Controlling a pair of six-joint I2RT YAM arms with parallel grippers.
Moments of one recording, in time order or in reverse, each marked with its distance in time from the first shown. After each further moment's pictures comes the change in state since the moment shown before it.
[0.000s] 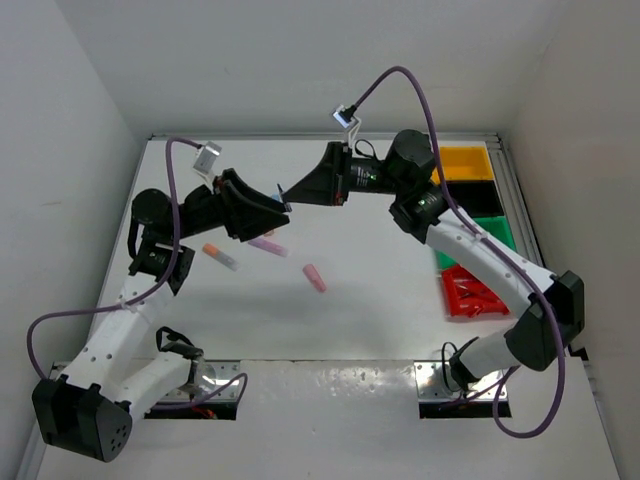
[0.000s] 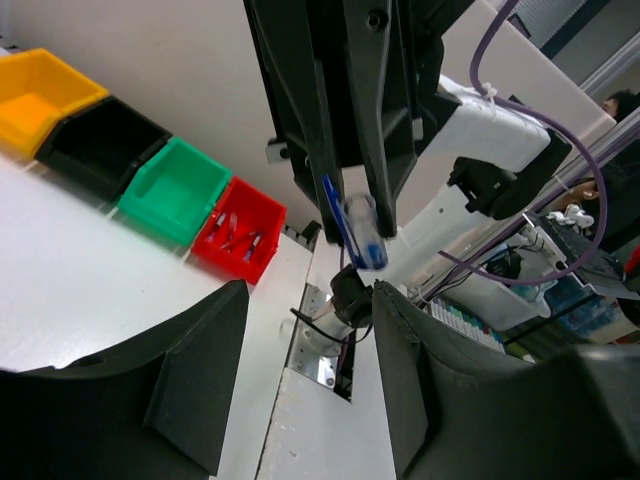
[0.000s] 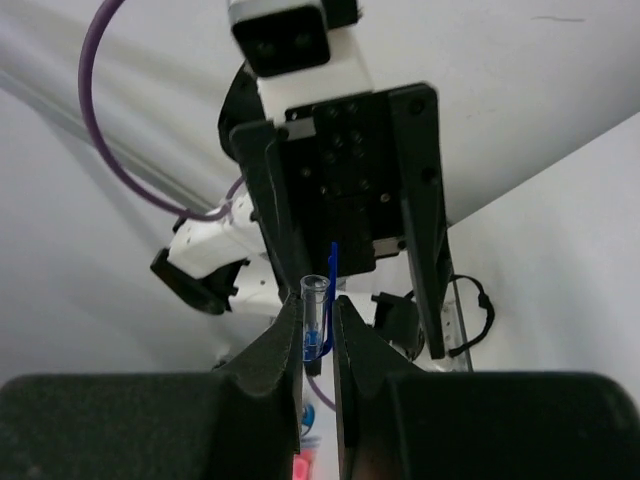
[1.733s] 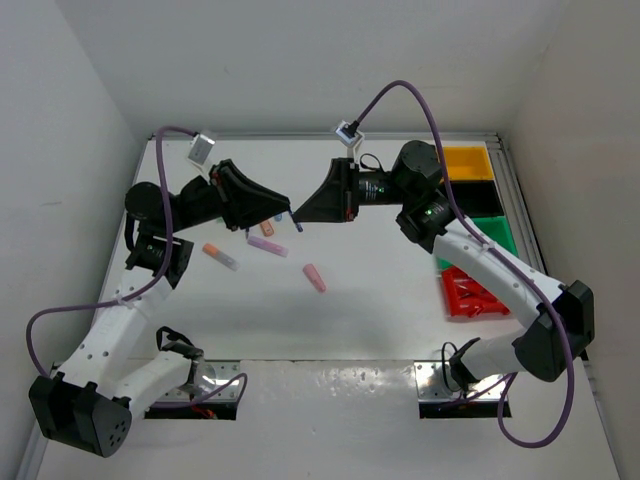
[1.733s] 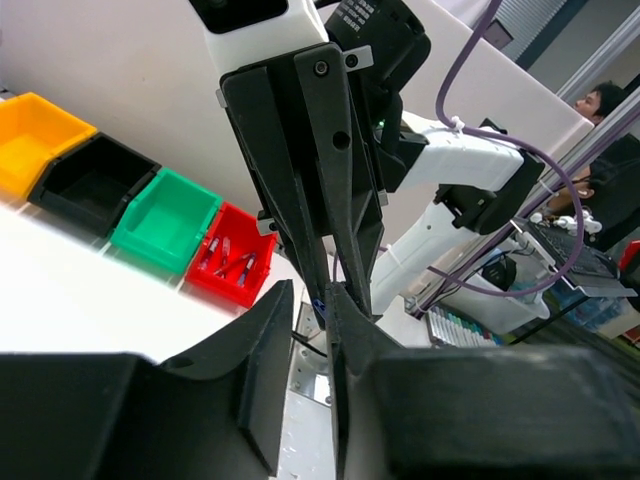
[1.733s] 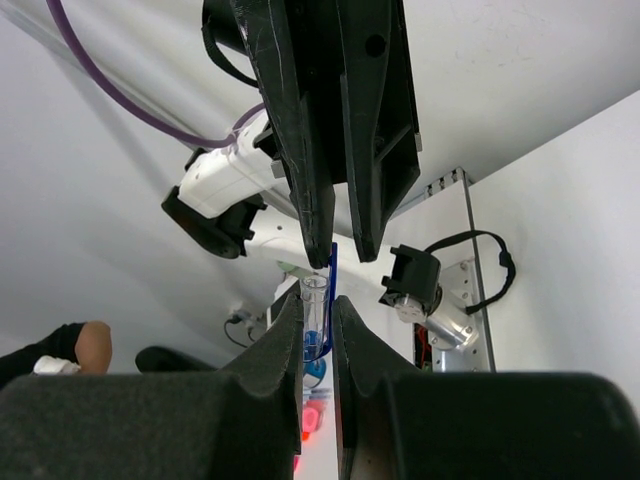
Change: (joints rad) left arm -0.019 0.032 0.090 0.035 -0.010 -0.031; right arm 0.004 -0.072 -0.103 0.012 -0.113 -0.009
